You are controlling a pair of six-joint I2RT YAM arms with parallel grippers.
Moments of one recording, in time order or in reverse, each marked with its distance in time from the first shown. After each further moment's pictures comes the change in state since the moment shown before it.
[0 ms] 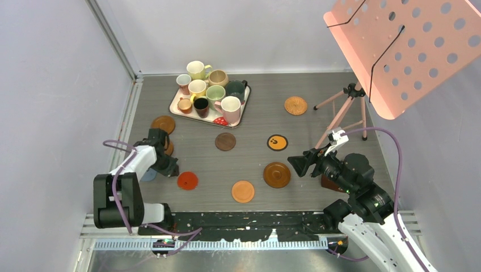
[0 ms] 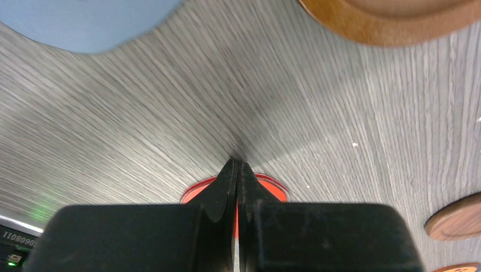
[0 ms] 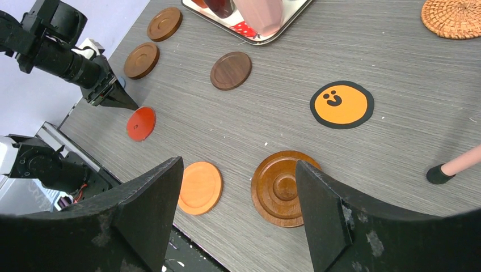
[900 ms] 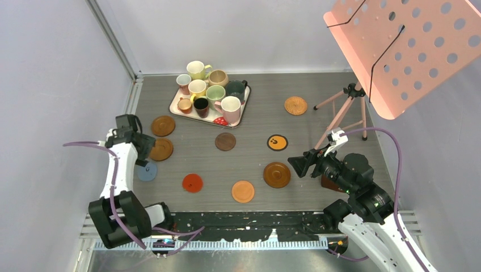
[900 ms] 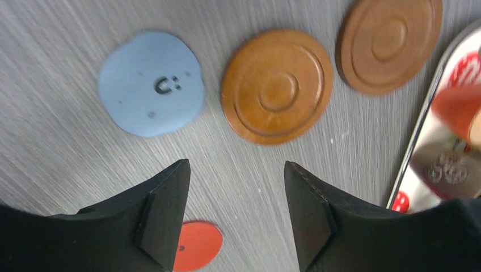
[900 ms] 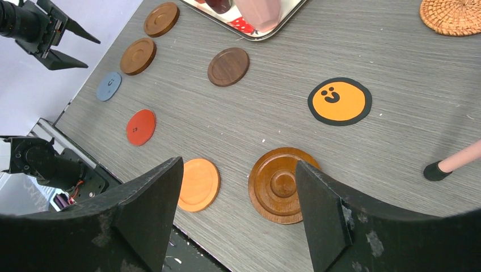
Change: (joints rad) left arm 0.192 -0.146 0.232 -0.079 -0.117 0.030; right arm 0.000 0.001 0.000 -0.016 0.000 -0.010
